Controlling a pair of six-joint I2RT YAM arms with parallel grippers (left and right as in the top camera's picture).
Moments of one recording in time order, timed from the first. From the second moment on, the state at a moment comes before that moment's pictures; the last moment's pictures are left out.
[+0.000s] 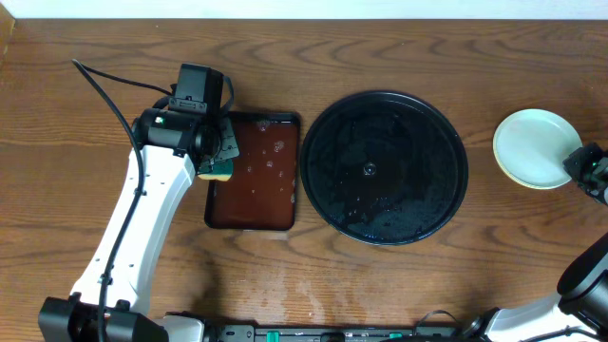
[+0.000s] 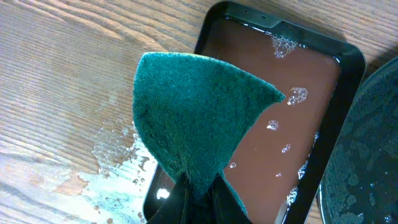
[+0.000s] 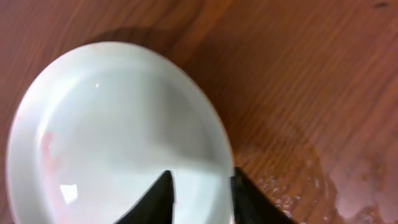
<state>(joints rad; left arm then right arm) -0.17 1.49 1.33 -1.04 -0.13 -0.43 -0.67 1.79 1.10 -0.32 -0.14 0.30</state>
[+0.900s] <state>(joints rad) -0.17 1.50 1.09 -0.71 0.02 -0.33 -0.27 1.79 1.10 -0.44 -0.46 0.16</state>
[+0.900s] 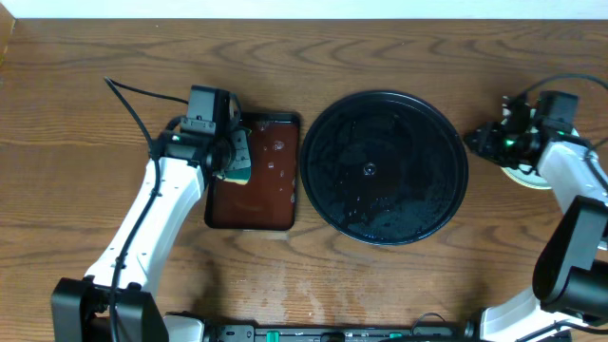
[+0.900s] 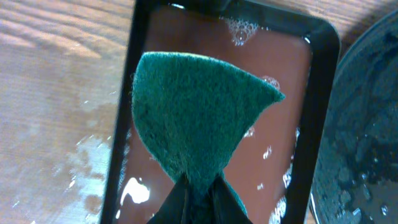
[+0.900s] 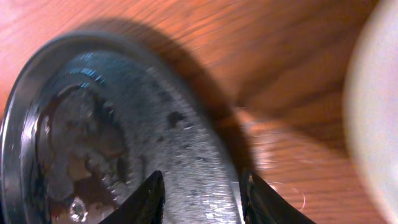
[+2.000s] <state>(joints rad) -0.17 1.59 1.03 -0.58 0.01 -0.32 -0.18 1.79 1.10 -0.40 -0.41 -0.04</state>
